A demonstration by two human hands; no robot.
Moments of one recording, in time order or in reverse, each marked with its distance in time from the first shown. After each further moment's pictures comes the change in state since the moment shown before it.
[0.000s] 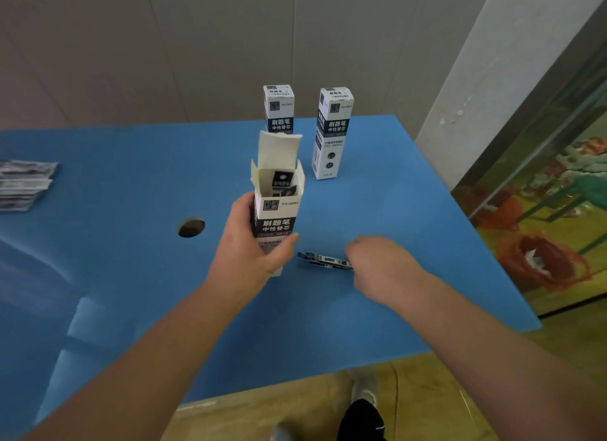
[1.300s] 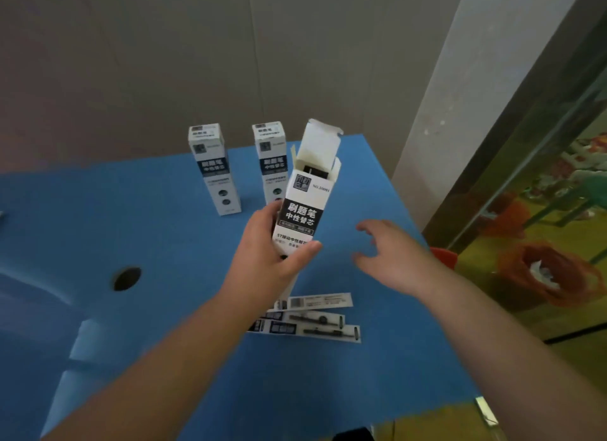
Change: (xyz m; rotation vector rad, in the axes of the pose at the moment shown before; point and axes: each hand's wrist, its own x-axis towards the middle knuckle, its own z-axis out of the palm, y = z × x) left_hand 0.065 0.057 0.121 0.140 -0.101 0.001; right_hand 0.032 0.154 -0.012 0.682 0.168 0.146
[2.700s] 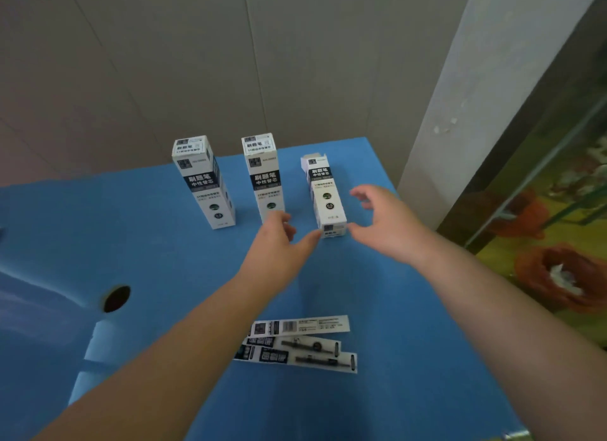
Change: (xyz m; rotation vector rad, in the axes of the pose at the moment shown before) left_hand 0.067 -0.024 0.035 0.173 -0.031 -0.318; right_hand 0.066 -0.005 -0.025 0.187 0.097 -0.114
